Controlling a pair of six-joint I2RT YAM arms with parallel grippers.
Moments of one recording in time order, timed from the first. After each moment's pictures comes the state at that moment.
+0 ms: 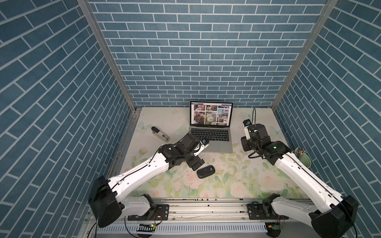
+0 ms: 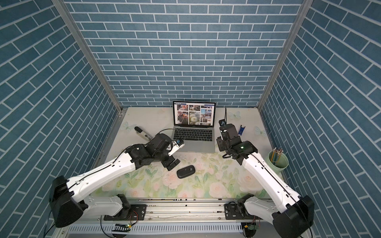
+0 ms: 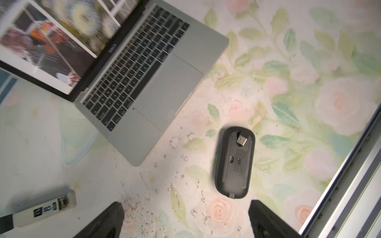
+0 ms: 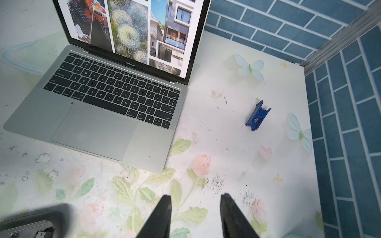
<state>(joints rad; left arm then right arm) -0.87 1.33 1.08 -0.75 -0.08 0.19 0.53 1.13 1.04 -0.71 0.30 0.05</state>
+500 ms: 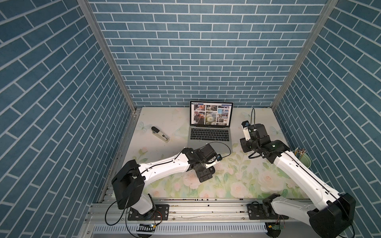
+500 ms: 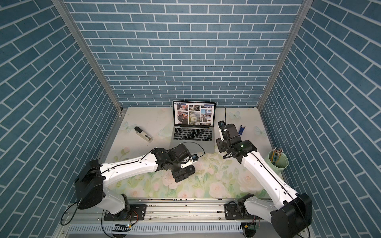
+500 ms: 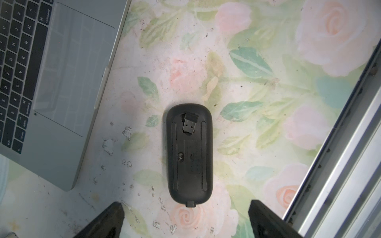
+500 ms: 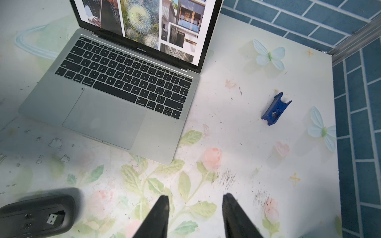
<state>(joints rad) -1.01 1.55 1.10 -0.75 -0.05 0.22 0.49 1.15 1.02 -0.71 0.20 0.02</state>
